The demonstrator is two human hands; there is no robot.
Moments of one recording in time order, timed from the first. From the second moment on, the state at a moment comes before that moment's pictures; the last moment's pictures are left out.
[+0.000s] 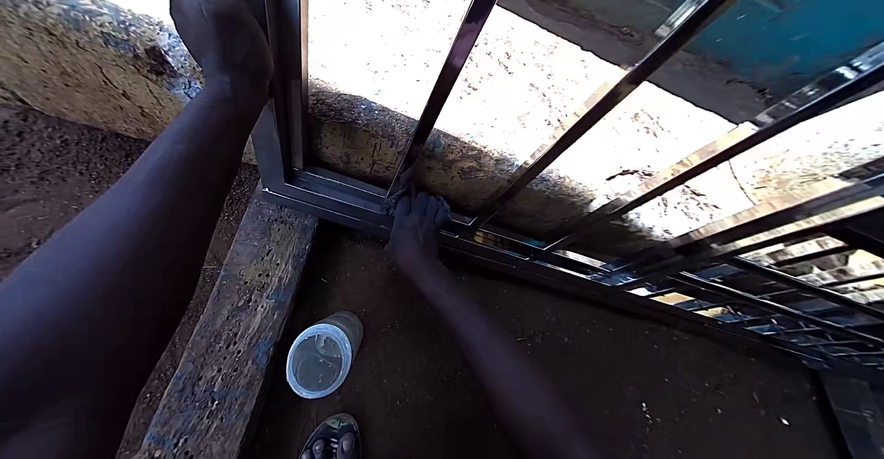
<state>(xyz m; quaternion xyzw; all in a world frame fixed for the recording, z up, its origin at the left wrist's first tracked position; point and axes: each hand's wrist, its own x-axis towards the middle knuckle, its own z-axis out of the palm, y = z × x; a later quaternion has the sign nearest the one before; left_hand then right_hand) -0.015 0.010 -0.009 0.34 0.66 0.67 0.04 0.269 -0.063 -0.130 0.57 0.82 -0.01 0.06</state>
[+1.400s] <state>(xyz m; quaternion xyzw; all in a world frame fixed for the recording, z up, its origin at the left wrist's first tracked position) -0.002 0.002 0.007 0.30 0.73 0.61 0.05 0.428 -0.047 -0.213 0.35 0.86 0.22 -0.31</state>
